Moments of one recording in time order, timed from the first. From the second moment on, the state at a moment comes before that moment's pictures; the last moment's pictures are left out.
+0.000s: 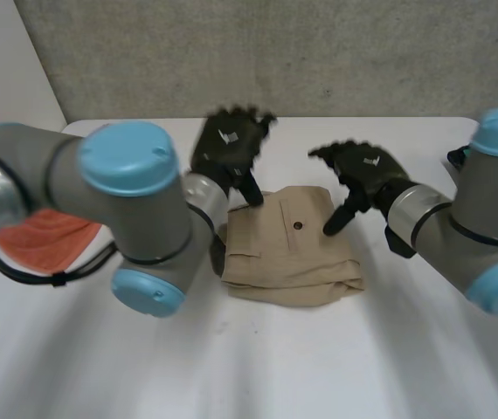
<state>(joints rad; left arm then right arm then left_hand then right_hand) 4.01 -2.25 -1.06 3.28 -1.64 3.29 1.95 -1.04 1.30 0.01 1.30 3.04 0.19 0.20 0.21 0.20 0.05 0.23 0.21 0.21 0.21 0.05</state>
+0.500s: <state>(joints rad) 3.98 -2.18 -1.08 3.17 -1.76 3.44 1.97 -1.07 1.41 -0.03 1.45 2.68 0.20 0.21 0.21 0.21 0.05 0.20 0.19 0.20 0.21 0.05</state>
